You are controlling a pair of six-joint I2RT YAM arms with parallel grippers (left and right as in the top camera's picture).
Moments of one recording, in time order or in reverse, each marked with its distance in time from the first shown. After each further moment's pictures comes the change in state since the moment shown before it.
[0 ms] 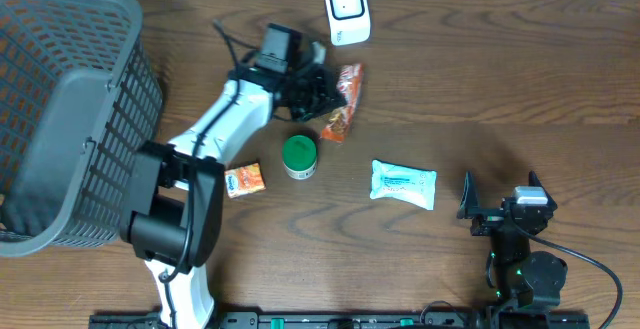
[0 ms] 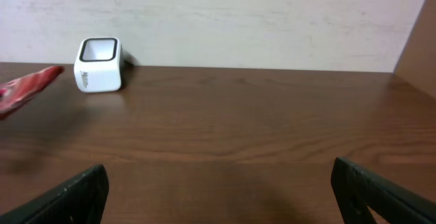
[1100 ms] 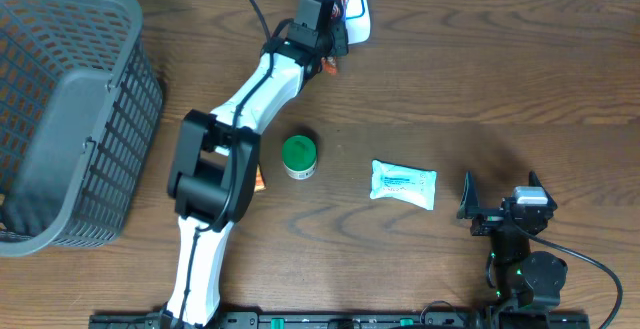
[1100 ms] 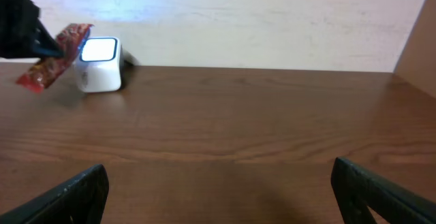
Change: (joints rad) left arm -0.045 0.312 0.409 0.195 -0.620 0.220; right arm 0.000 0.000 0.000 0.000 0.000 0.000
